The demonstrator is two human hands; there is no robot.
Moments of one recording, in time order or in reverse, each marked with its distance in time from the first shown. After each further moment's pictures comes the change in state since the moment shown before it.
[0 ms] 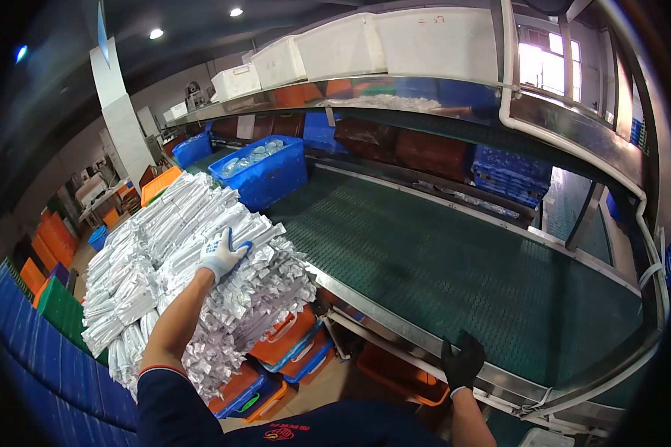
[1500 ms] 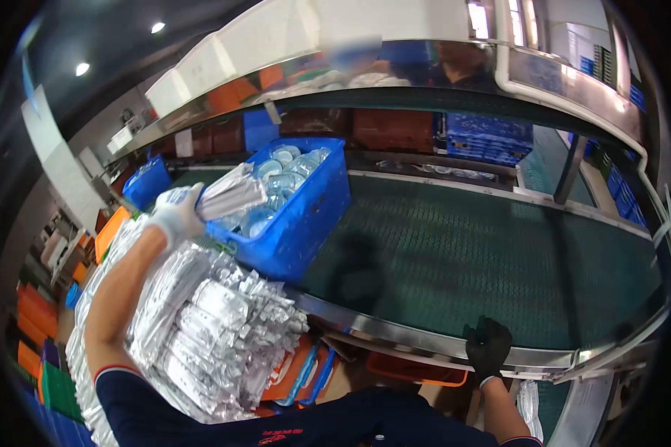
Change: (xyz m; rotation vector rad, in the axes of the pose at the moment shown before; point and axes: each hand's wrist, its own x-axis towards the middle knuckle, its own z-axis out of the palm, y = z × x) left_hand 0.167 0.074 -0.103 0.427 -0.006 0.479; right_hand 0.019 -0.039 0.007 -0.124 0.078 0.000
